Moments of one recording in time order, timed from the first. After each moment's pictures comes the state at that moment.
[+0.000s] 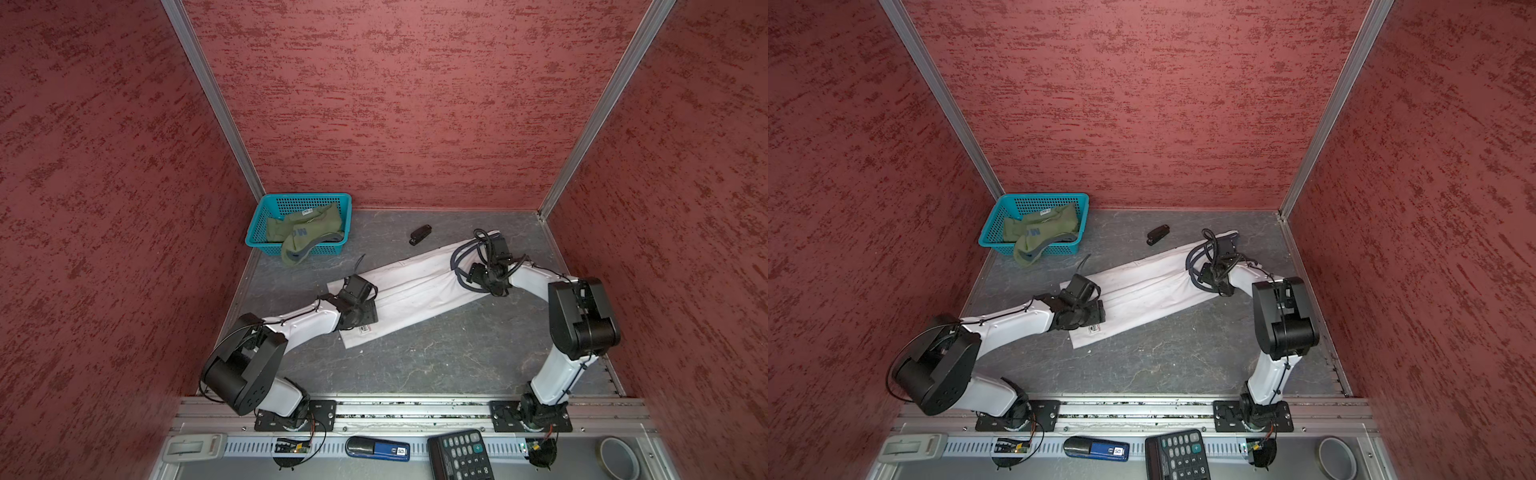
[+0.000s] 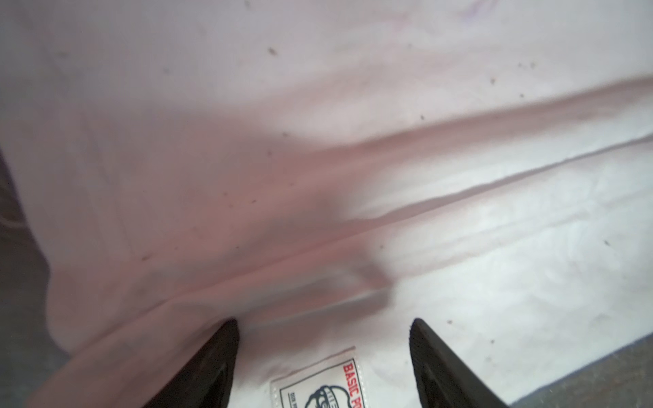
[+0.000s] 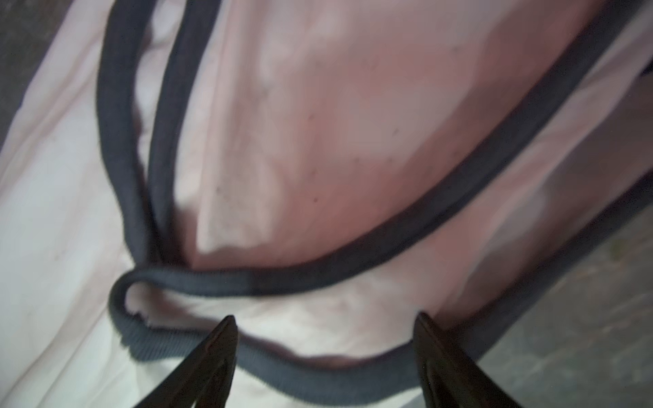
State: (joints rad) left arm -0.62 1.47 0.70 -0.38 -0.07 -0.77; right arm 0.11 1.82 1.09 -0.40 -0.01 0.57
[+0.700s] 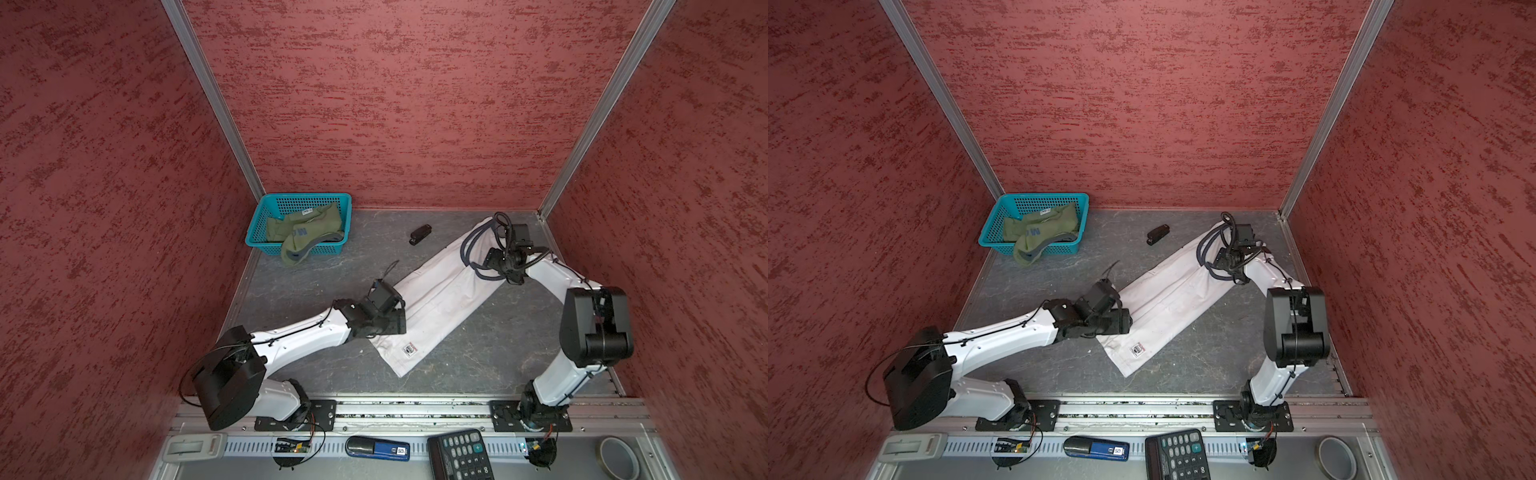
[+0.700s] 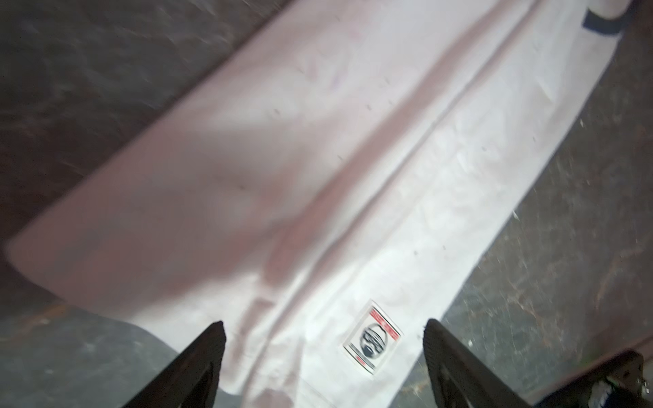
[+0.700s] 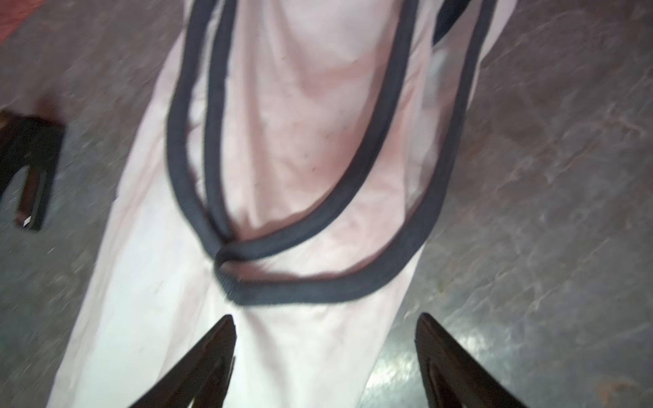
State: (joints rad) left arm -0.80 1.38 0.83 -0.50 -0.05 -0.81; right arm 0.06 1.67 1.14 -0.49 0.00 0.53
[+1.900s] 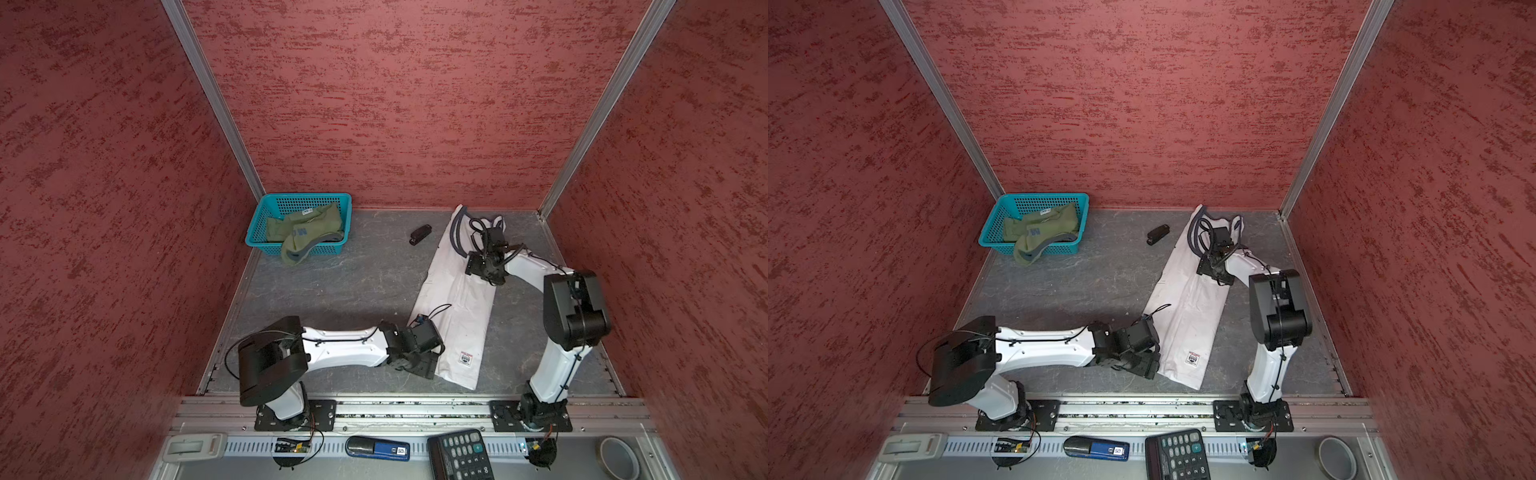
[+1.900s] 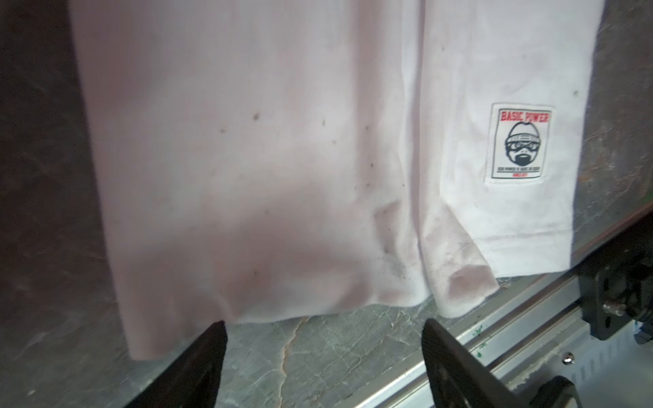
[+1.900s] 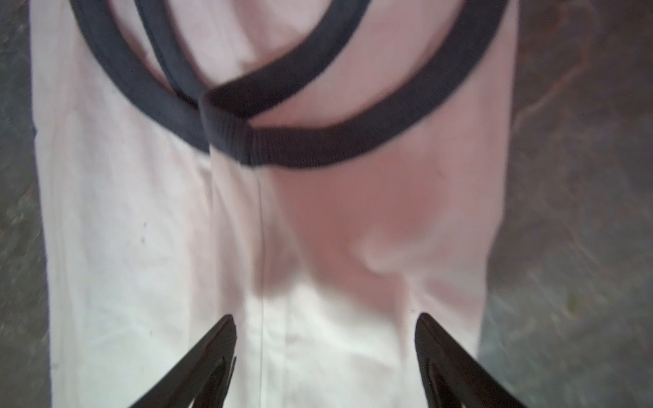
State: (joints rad) left arm -1.19 1.57 0.93 -0.52 -0.01 -0.84; right arm 0.15 1.80 1.19 -0.52 0.02 0.51
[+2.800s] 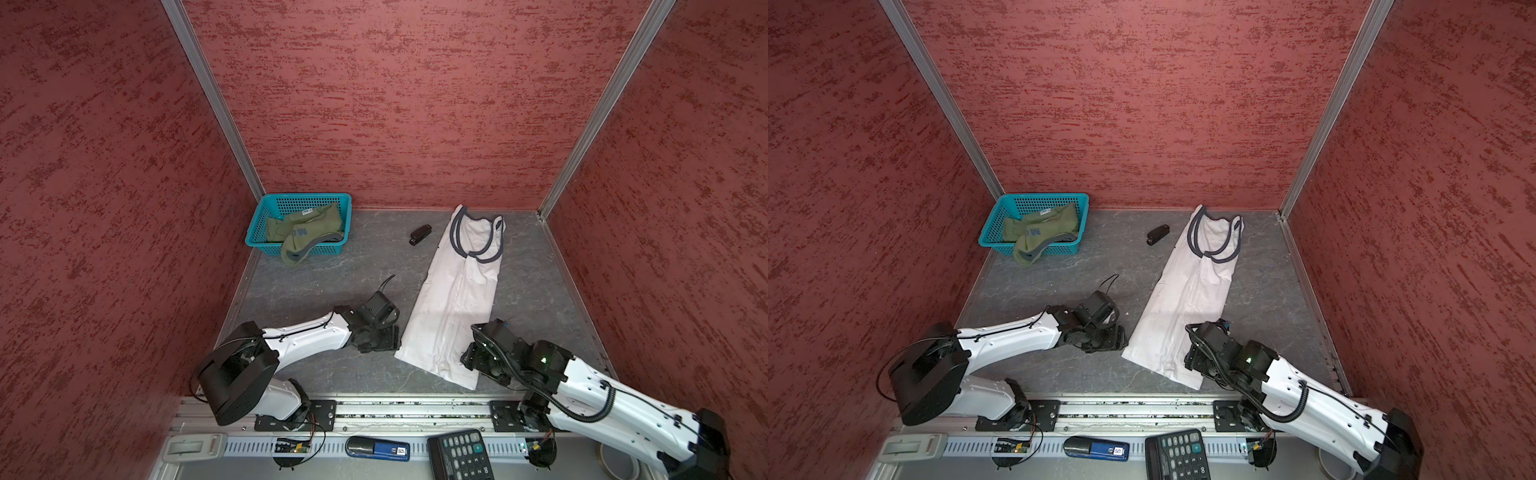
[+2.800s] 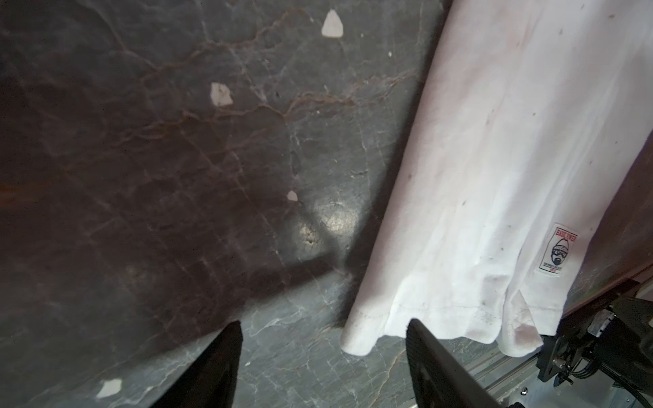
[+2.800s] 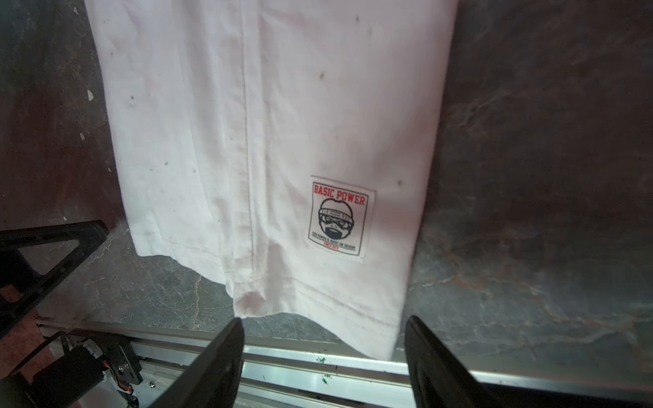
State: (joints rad) left arm -0.83 1.42 0.72 -0.48 0.18 -0.84; right arm 0.90 0.73 0.49 -0.88 -0.02 1.28
